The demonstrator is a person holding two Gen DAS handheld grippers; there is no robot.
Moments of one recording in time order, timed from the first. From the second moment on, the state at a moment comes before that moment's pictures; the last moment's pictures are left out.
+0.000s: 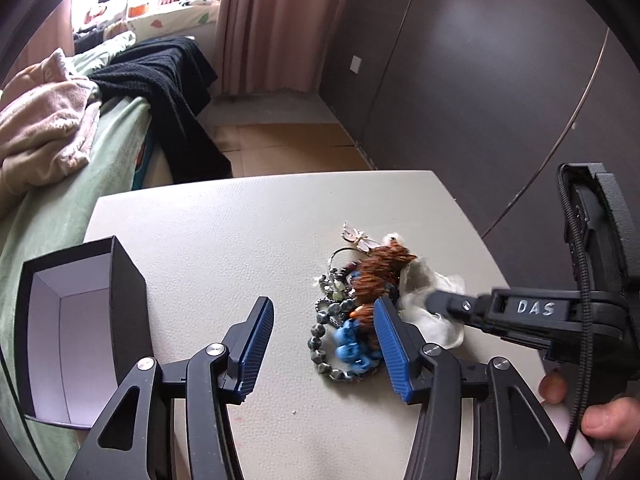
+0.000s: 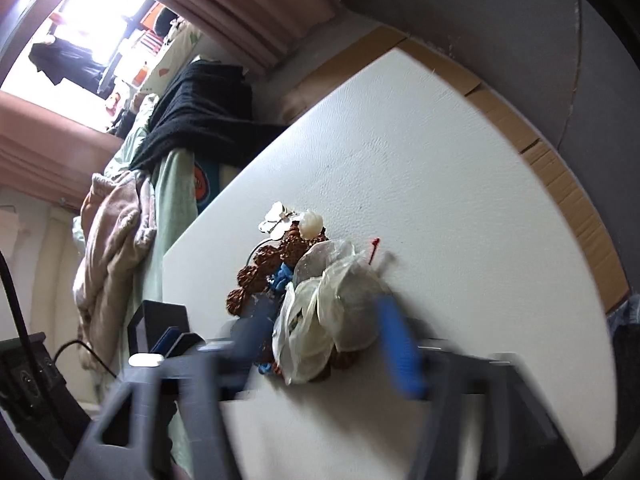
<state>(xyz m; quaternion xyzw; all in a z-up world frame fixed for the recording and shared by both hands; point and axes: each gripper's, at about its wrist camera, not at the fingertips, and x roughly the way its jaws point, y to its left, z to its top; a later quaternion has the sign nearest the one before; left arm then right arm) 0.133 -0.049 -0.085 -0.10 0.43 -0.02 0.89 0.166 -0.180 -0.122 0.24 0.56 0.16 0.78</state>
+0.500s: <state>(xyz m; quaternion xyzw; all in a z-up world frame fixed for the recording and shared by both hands) 0.145 -0.084 -0.099 -0.08 0.44 -0.02 0.89 0.153 -0.224 -0.091 0.29 0.51 0.16 0.80</state>
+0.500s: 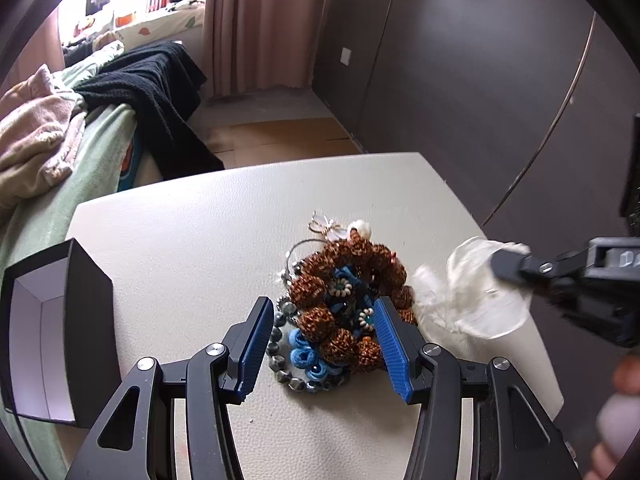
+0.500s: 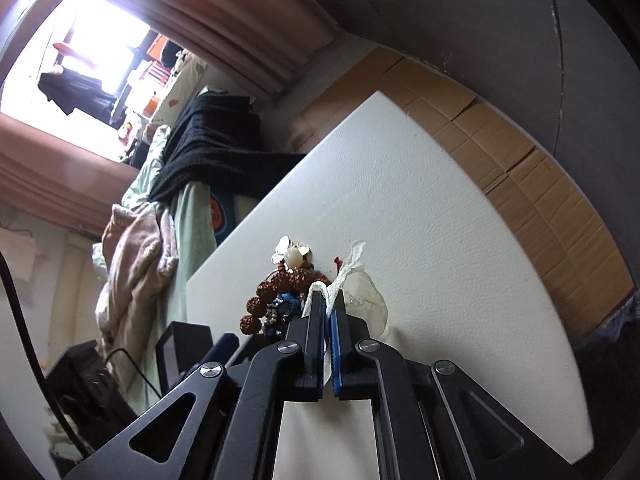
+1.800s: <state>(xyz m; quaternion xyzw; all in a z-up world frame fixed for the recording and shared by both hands) 0.065 -0.014 -0.024 -0.21 0.32 -0.04 0.92 0.107 -0.209 -0.052 0.30 0.45 0.24 0.81</state>
